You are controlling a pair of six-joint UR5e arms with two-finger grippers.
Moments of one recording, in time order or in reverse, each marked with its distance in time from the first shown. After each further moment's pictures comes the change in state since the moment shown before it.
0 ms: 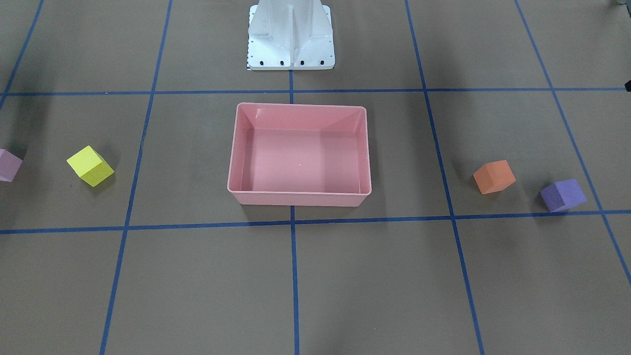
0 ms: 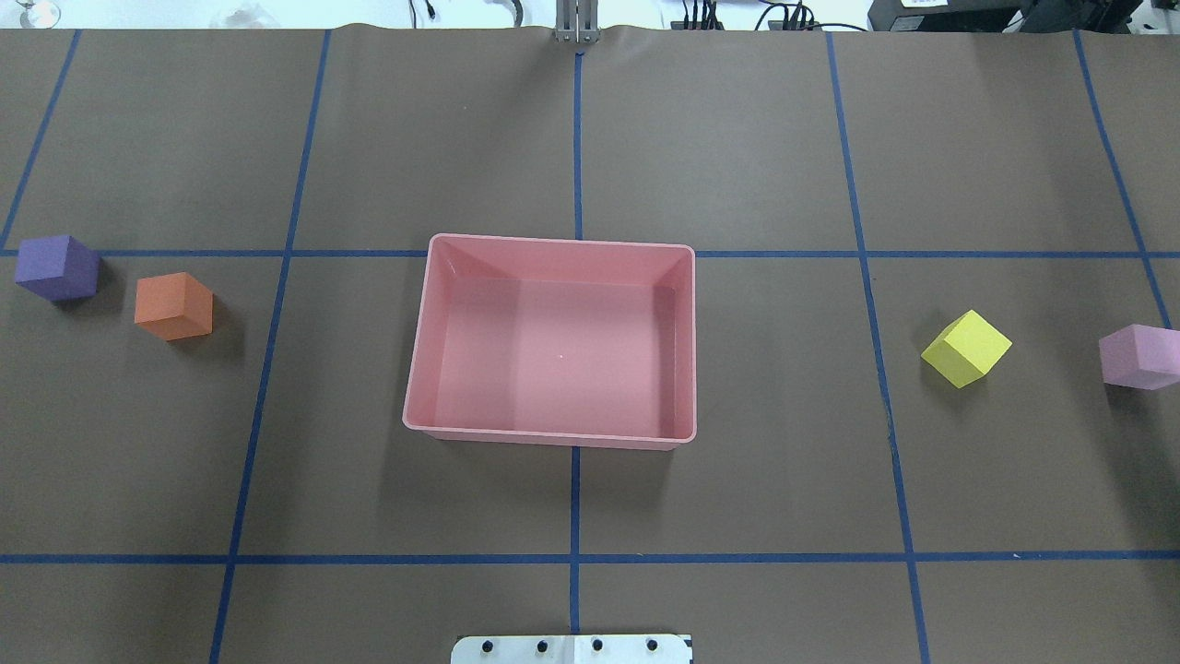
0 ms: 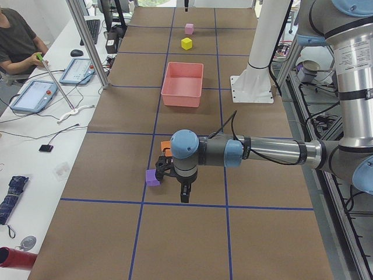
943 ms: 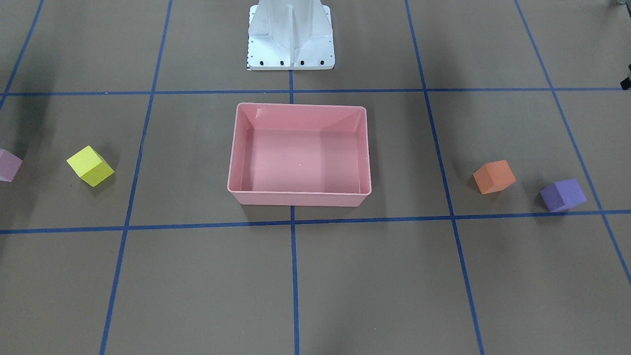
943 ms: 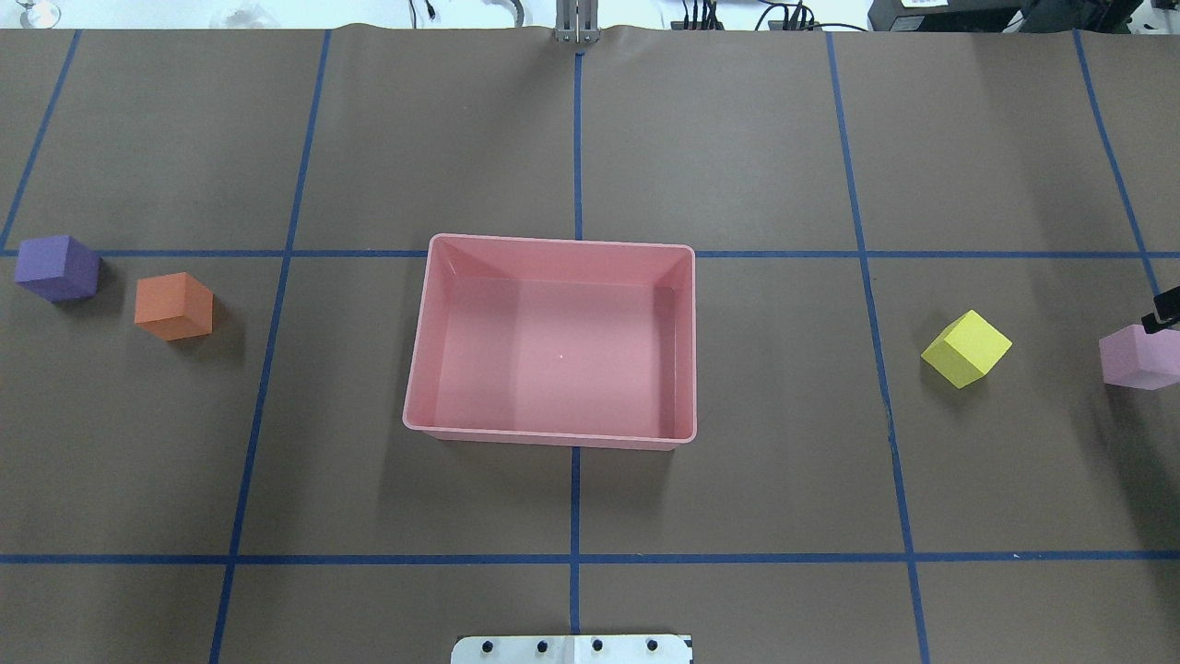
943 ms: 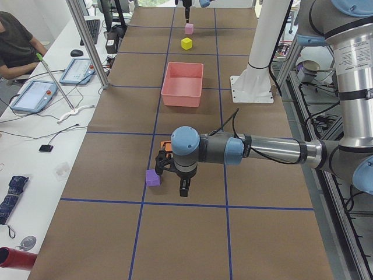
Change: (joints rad) left arm -0.001 0.000 -0.025 -0.016 -0.041 -0.005; right arm -0.183 -0.005 -0.123 0.279 -0.057 0.289
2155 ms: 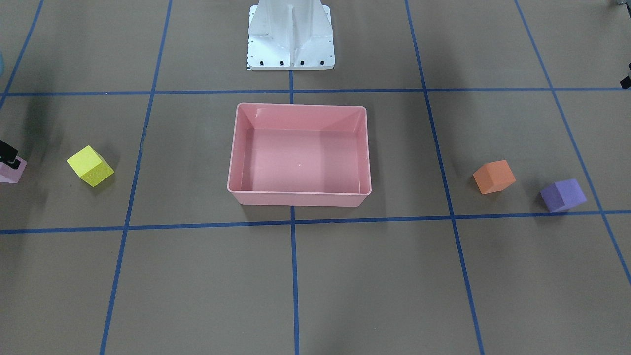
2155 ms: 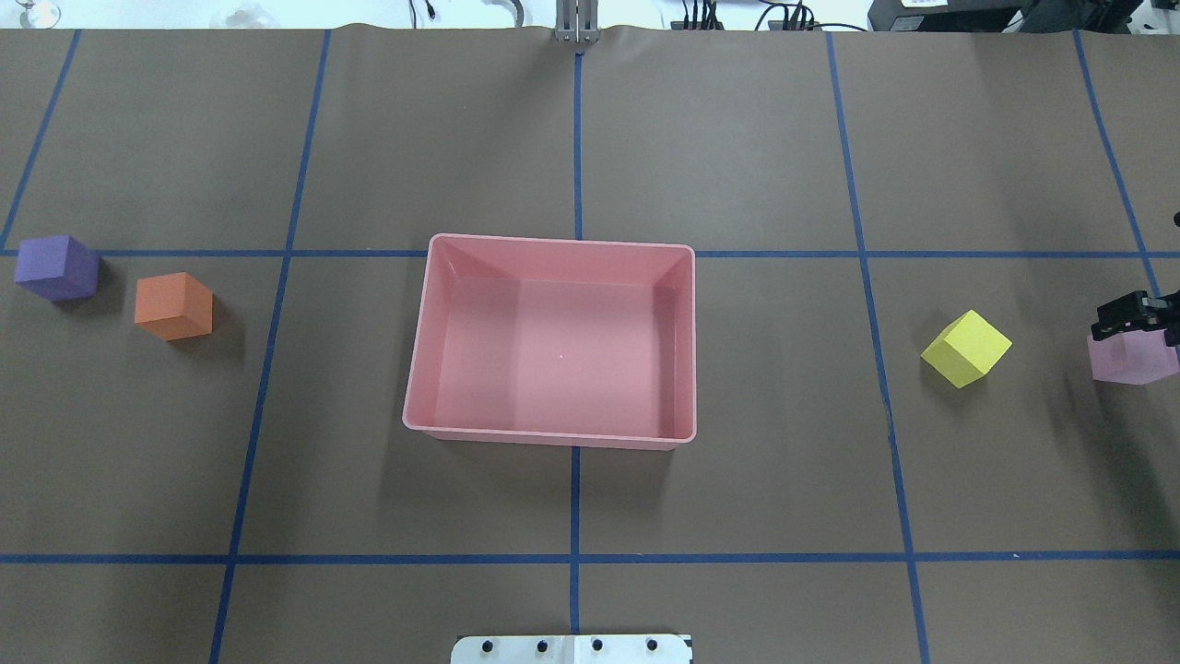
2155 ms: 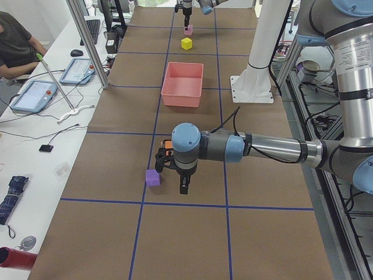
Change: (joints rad) left arm 0.000 0.001 -0.011 0.000 -0.001 -0.040; right arm -0.116 0.001 -0.009 0.122 -0.110 0.175
